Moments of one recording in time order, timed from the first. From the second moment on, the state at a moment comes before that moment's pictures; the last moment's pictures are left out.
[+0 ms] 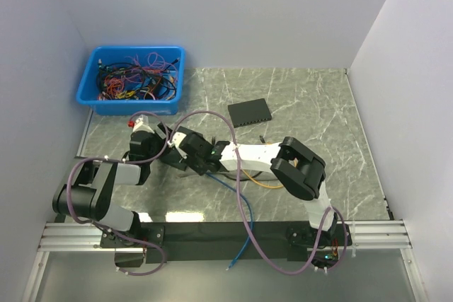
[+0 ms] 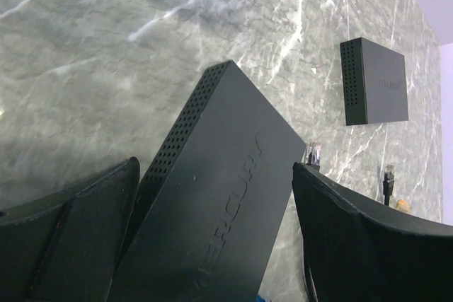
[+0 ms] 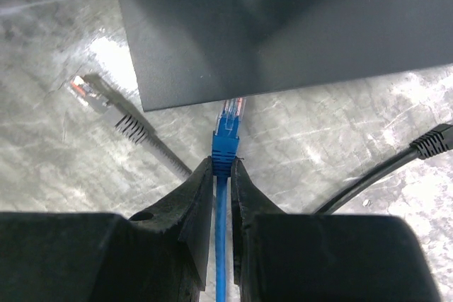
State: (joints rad) left arm -0.17 1.48 0.32 0.73 0.14 -0.78; right arm 1.08 2.02 1.37 -0.27 0.12 0.00
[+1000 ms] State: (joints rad) left arm -0.18 1.58 0.37 0.83 0.24 -0.75; right arm 1.07 2.01 1.36 -0.27 0.10 -0.04
